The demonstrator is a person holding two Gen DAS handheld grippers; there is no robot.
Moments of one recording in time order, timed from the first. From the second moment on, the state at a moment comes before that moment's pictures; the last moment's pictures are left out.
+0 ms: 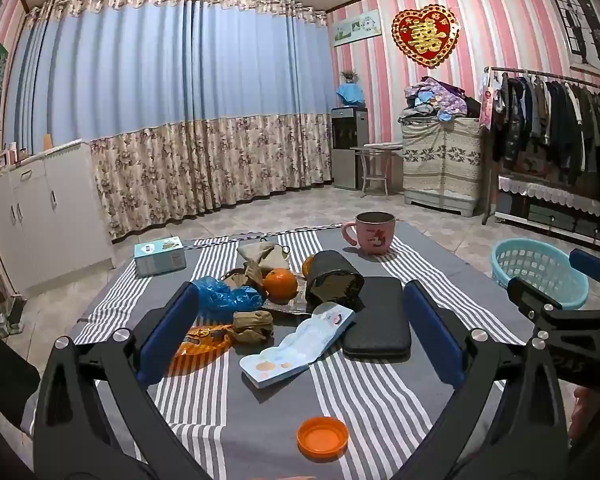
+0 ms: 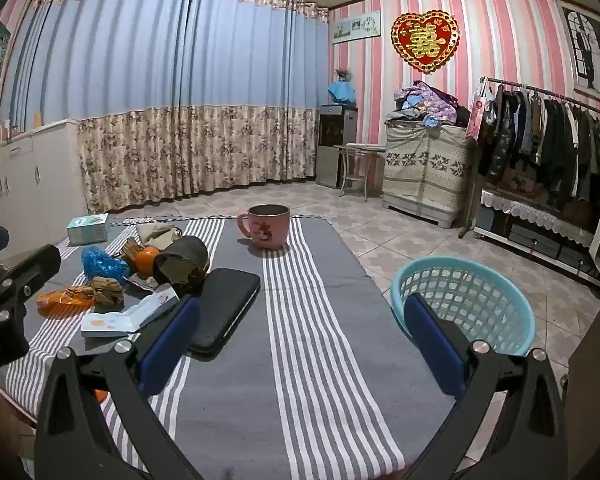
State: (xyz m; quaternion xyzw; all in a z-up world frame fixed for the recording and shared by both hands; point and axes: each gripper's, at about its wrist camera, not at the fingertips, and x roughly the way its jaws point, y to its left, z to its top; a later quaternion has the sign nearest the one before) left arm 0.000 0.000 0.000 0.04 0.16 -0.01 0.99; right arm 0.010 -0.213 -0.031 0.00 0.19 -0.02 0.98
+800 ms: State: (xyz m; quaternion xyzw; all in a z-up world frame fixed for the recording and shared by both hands) left arm -0.001 0.002 -0.004 0.04 0.17 -0.01 0.98; right arm 0.010 -0.229 -0.029 0.00 0.19 -0.03 0.98
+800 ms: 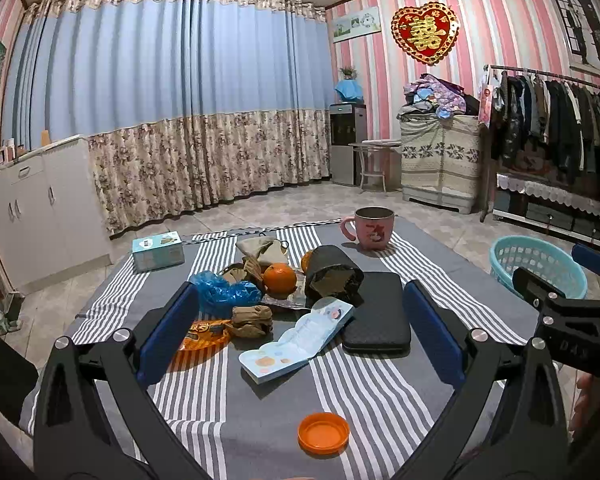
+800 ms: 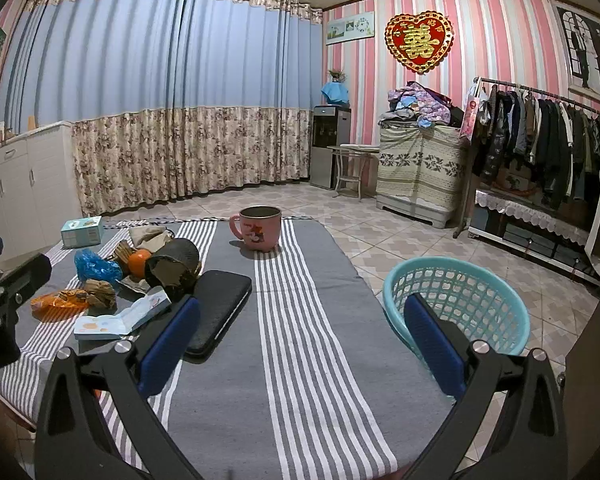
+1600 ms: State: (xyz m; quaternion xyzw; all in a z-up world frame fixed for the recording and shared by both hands) left arm 0.000 0.004 -0.005 0.04 0.17 -0.02 0.98; right arm 0.011 -0.223 -0.028 0.00 0.18 -0.04 0.98
